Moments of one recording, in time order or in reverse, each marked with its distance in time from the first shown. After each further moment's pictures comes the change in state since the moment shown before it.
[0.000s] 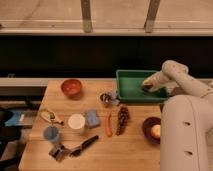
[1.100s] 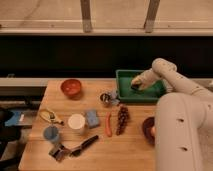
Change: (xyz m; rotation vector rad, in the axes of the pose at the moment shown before) arm 0.043 0.064 0.011 -0.091 0.089 -0.133
